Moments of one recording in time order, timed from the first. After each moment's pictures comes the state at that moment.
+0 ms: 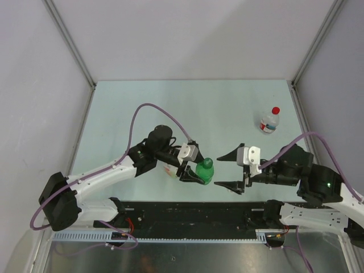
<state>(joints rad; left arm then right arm) -0.86 1.23 0.83 0.07 1.01 0.26 1.16 0.67 1.13 -0.61 -0.22 -0.24</state>
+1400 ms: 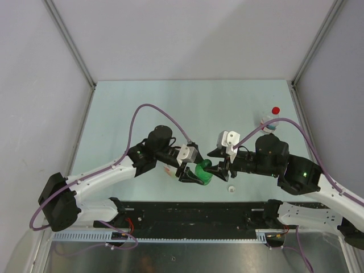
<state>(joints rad) -0.86 1.22 0.83 0.04 1.03 0.31 1.08 0.82 1.13 -0.56 -0.19 -0.15</state>
